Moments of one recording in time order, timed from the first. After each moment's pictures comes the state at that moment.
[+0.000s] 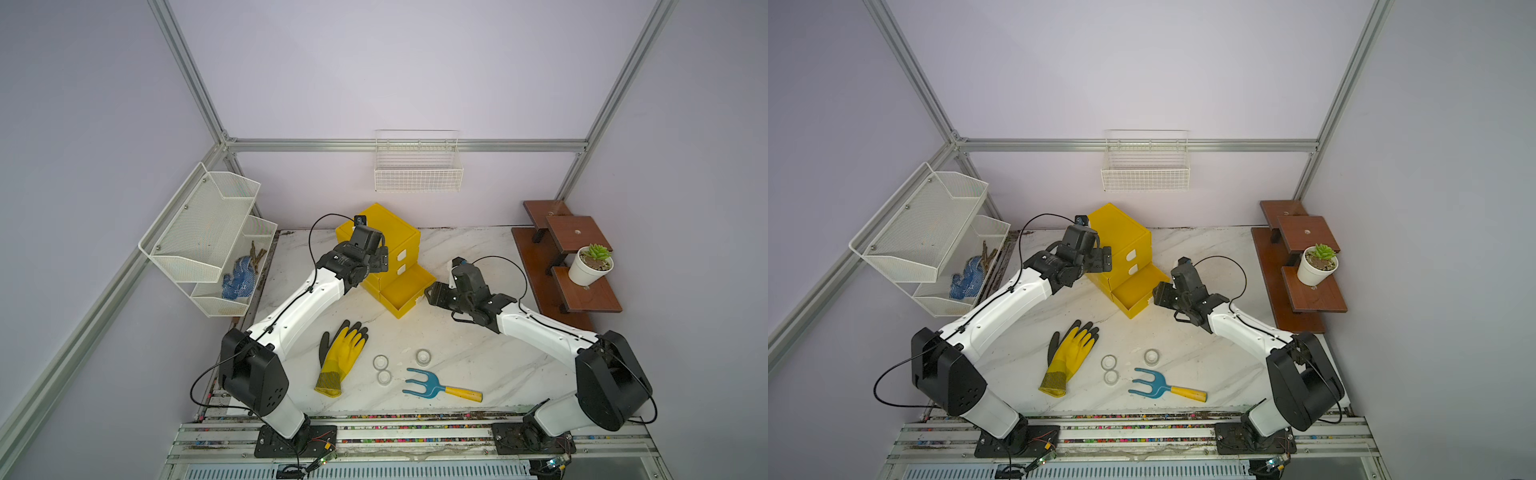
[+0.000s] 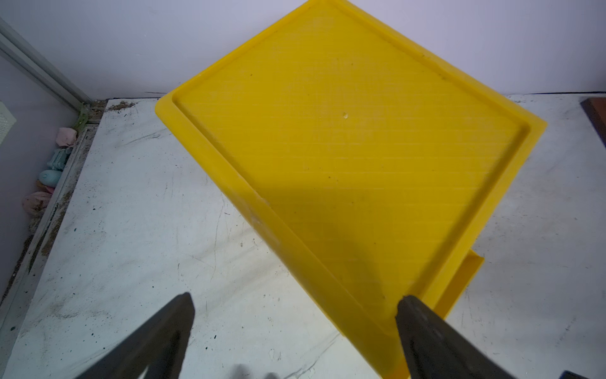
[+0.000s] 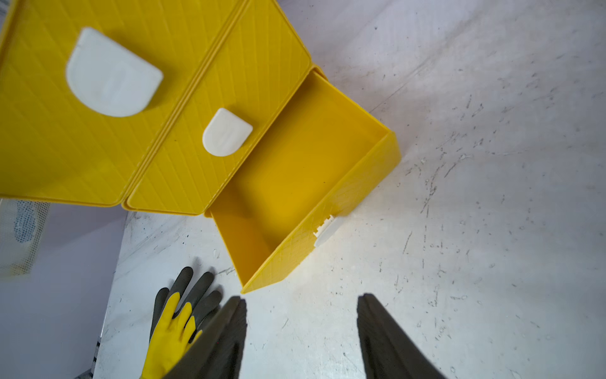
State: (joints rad) left arm -0.51 1.57 1.50 -0.64 -0.39 -0.35; right arm 0.53 1.47 0.96 -0.15 -0.10 0.67
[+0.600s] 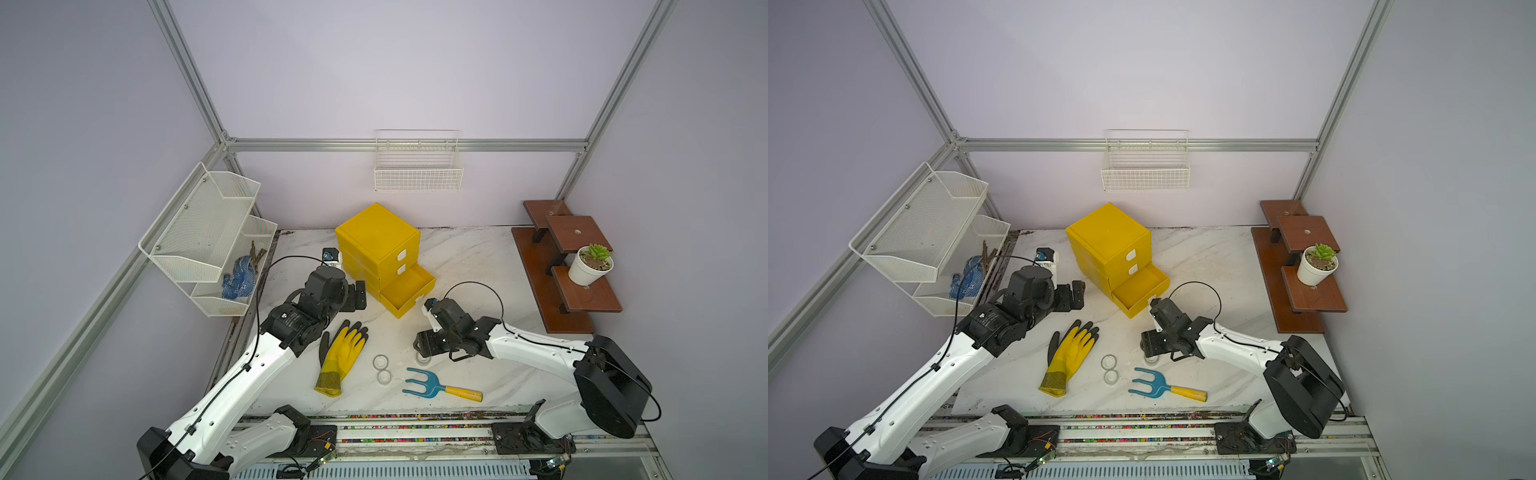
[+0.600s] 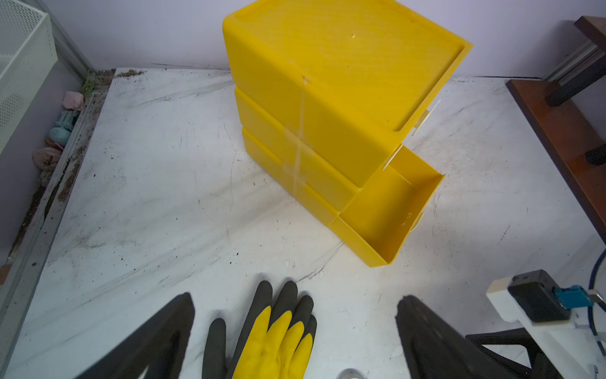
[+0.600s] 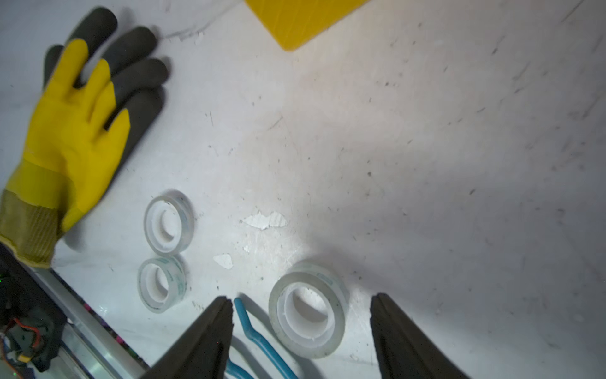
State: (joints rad) left arm -0.53 1.04 1.06 -0.68 -0.33 -0.38; right arm 0.80 1.50 0.81 -0.34 -0.11 0.50
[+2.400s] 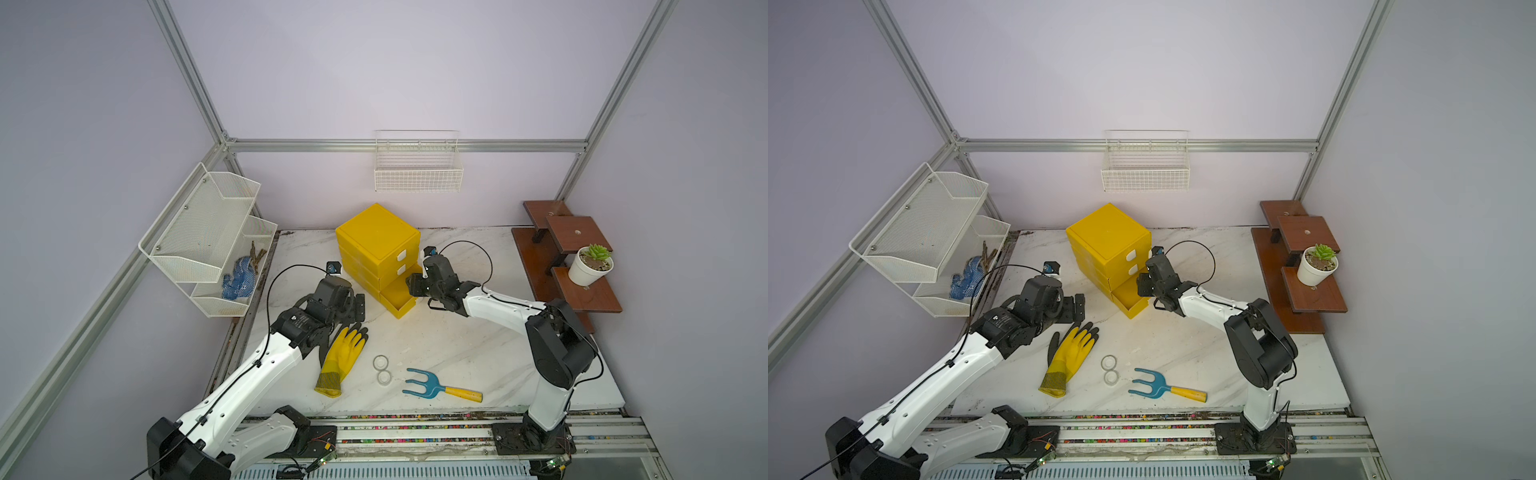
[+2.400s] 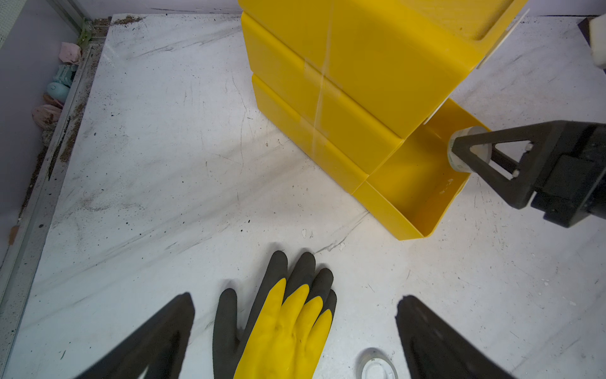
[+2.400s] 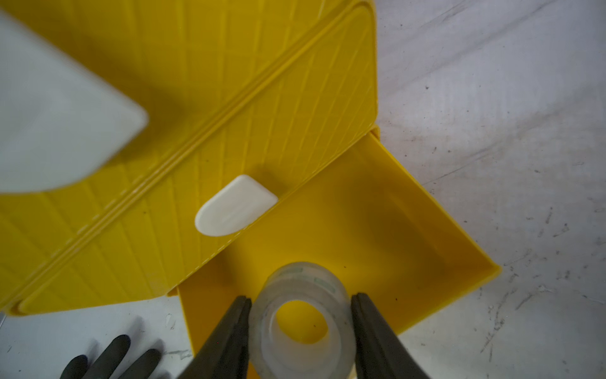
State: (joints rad) left arm -0.53 1.08 1.00 -0.70 -0.35 -0.40; right arm 0.59 1.85 1.21 -0.02 0.06 0.51
